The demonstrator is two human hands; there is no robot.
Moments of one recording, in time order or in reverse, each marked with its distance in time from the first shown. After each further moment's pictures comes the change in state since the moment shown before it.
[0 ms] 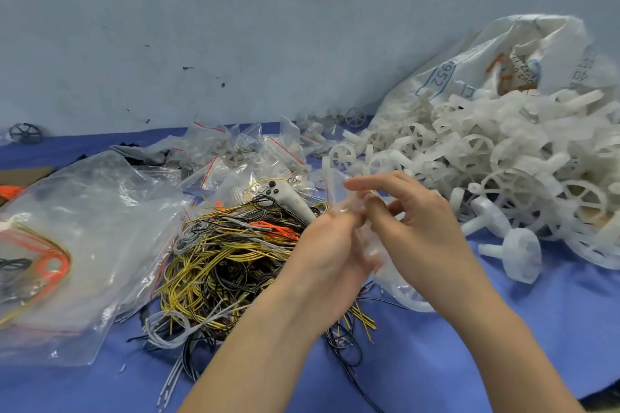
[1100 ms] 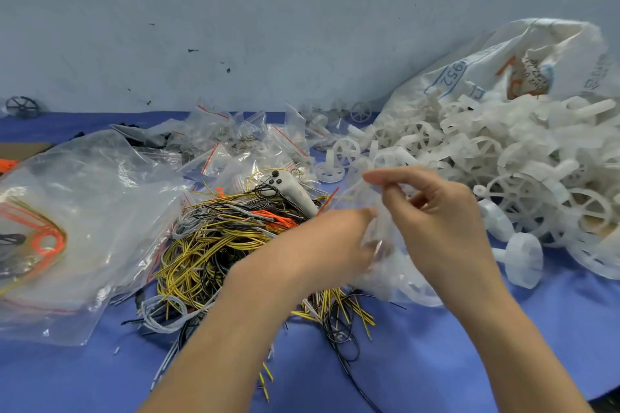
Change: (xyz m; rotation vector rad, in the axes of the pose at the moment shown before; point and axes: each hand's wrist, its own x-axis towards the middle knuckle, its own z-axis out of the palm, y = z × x) left_hand -0.011 0.034 -0.009 1.721 -0.073 0.135; right_hand 0.004 -0.003 -0.002 0.008 0.101 -0.022
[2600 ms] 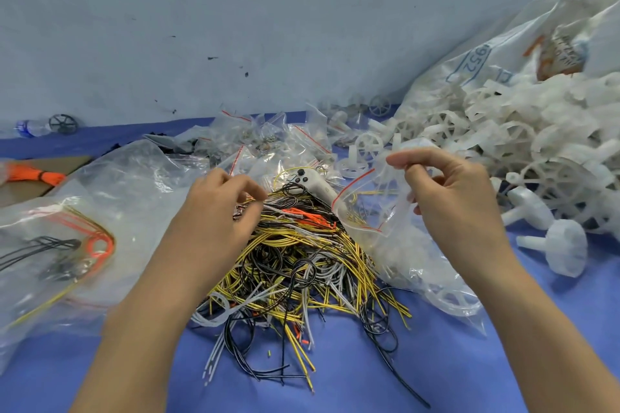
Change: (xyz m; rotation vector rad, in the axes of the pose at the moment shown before) left_hand -0.077 -0.105 -0.045 0.112 0.566 -0.206; right_hand 0.010 0.005 0.017 0.044 0.063 0.118
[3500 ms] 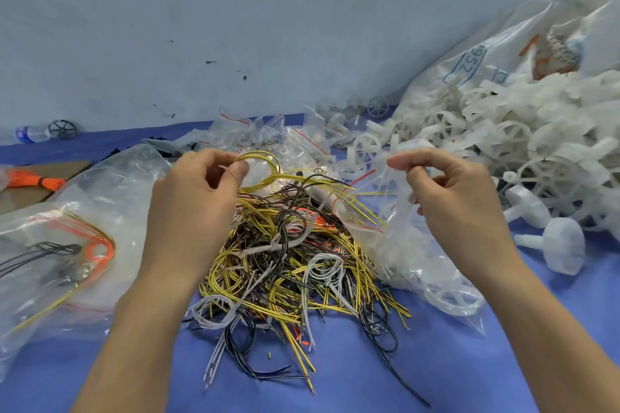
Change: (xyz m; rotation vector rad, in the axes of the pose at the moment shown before) left_hand 0.010 0.016 -0.014 -0.236 0.324 -0.151; right_hand -0.002 -0.001 -0.007 -0.014 -0.014 -0.010
